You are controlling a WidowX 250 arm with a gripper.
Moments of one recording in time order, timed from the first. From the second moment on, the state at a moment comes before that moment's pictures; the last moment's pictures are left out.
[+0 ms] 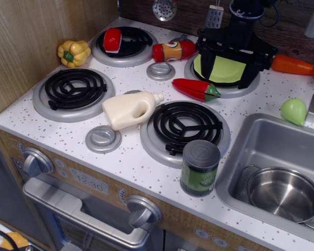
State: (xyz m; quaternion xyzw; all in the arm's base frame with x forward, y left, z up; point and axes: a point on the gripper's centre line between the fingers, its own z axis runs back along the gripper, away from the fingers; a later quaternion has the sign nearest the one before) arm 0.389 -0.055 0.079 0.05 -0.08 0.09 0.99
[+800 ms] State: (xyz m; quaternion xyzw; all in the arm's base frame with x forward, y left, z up) arm 0.397 0.013 0.063 0.15 -0.10 0.09 0.98
